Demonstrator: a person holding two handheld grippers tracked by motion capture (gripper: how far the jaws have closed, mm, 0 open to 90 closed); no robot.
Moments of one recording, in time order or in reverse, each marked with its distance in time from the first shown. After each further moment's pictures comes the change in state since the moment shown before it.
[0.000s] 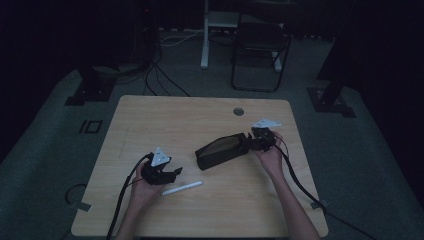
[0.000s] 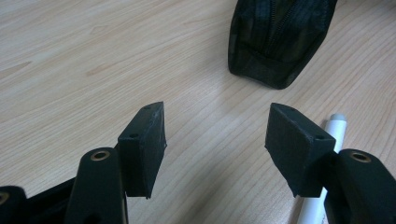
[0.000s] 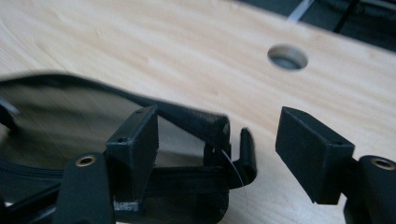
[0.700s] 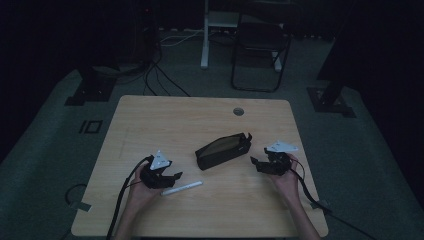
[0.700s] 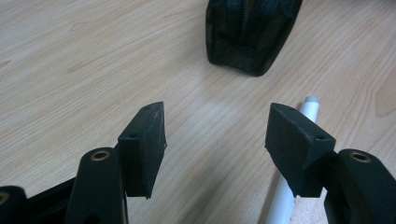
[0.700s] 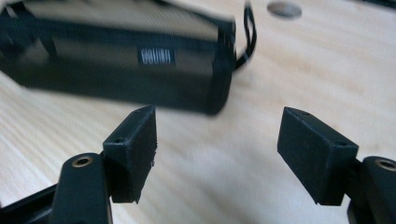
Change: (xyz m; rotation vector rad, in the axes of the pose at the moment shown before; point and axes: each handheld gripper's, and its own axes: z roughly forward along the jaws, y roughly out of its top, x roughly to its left) left arm -0.007 -0.004 -0.010 0.020 -0.053 0.051; right arm 0.007 -0.072 -0.053 0.056 -0.006 -0.009
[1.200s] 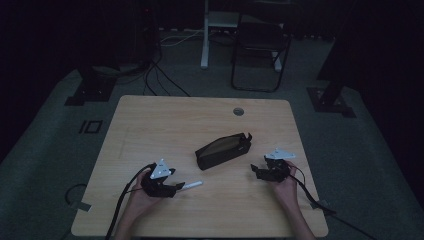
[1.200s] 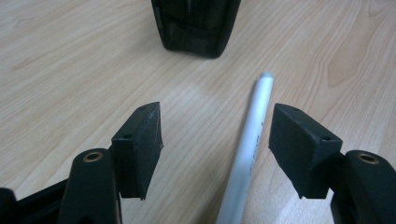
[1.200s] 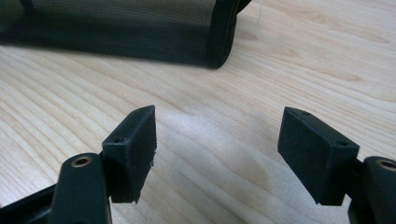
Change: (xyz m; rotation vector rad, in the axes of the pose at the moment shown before) left arm -0.014 -0.014 -0.001 0.005 -0.098 0.057; right arm 0.002 -0.025 0.013 0.045 -0.004 0.012
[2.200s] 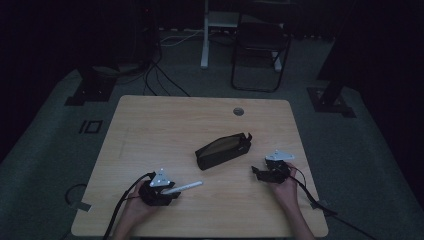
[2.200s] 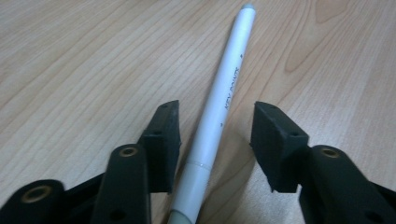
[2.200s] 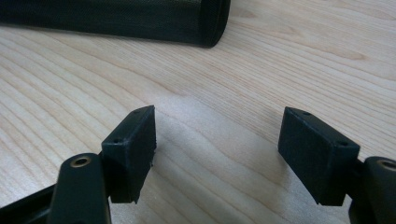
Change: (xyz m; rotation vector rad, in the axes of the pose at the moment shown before) left arm -0.008 -0.025 0.002 0.106 -0.049 0.016; right arm -0.004 -0.009 0.006 0.031 -0.010 0.003
